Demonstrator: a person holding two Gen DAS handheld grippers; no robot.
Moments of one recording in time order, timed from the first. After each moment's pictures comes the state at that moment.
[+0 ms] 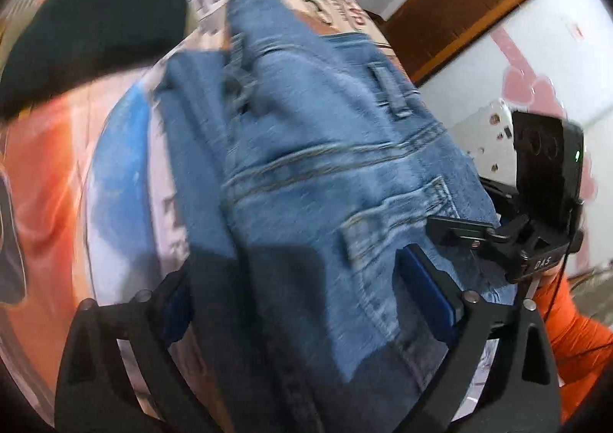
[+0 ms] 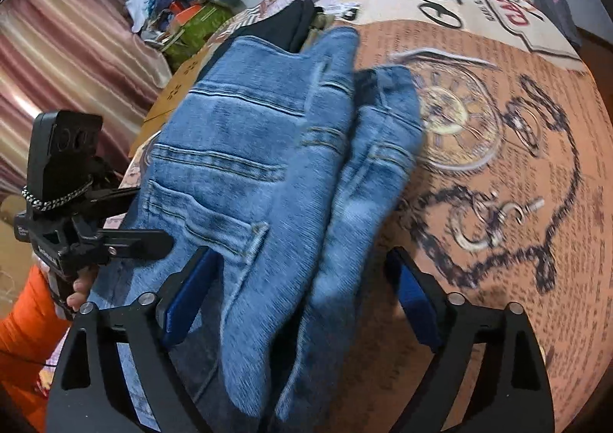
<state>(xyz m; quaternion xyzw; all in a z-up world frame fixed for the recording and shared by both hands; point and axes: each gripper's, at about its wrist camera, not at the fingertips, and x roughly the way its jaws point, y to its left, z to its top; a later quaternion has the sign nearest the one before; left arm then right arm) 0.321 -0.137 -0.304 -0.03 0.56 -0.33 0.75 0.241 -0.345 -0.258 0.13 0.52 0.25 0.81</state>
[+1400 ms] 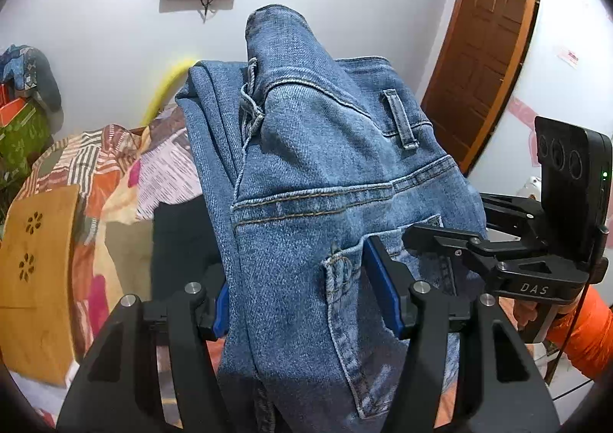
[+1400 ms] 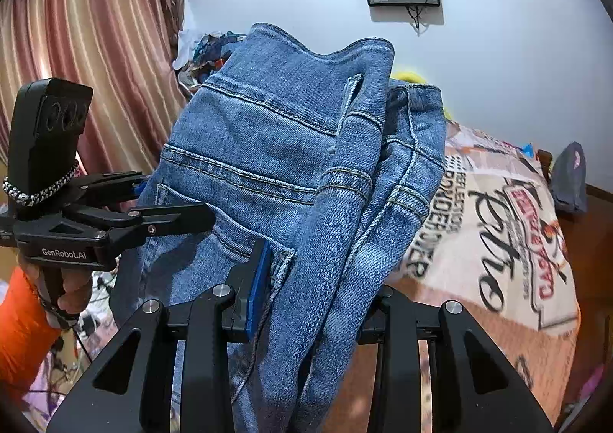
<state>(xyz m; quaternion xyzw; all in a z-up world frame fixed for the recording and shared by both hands) 0.447 -0.035 -0.132 0.01 0.36 -0.27 0.89 0.383 -0.248 -0.122 0.01 0.34 0.27 0.90</state>
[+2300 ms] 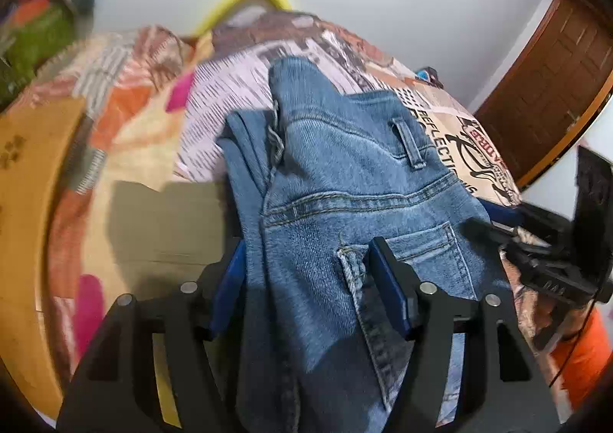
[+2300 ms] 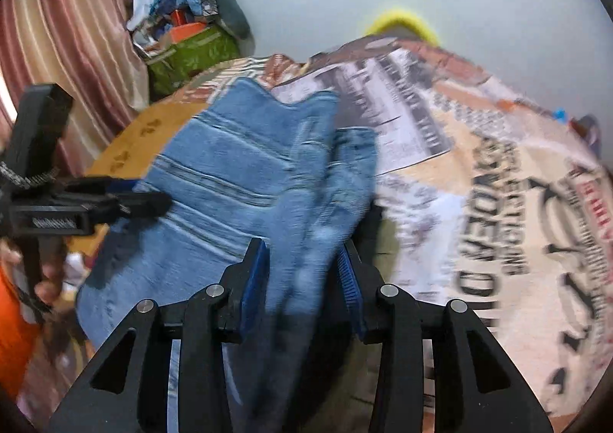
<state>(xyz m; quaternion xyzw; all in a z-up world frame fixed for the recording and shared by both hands) 0.611 0.043 -0.273 -0.05 0.46 -0.18 0.87 0.542 -0.204 -0.241 -0.02 0.42 0.22 0.88</state>
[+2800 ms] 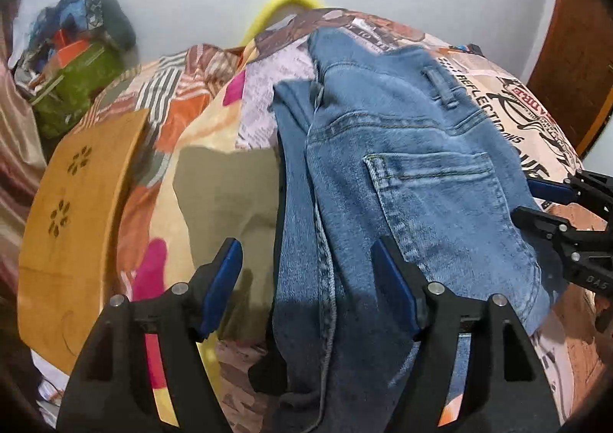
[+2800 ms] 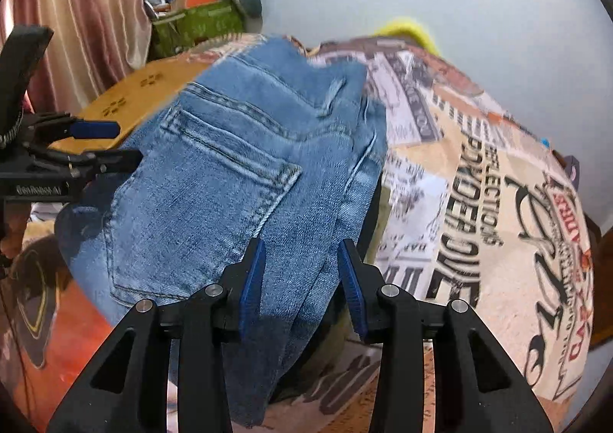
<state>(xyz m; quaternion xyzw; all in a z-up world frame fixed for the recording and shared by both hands) 0.570 0.042 -0.291 0.04 0.45 -0.08 0.89 0.504 -0.195 -0.267 -0.10 0.43 0.22 0.87</state>
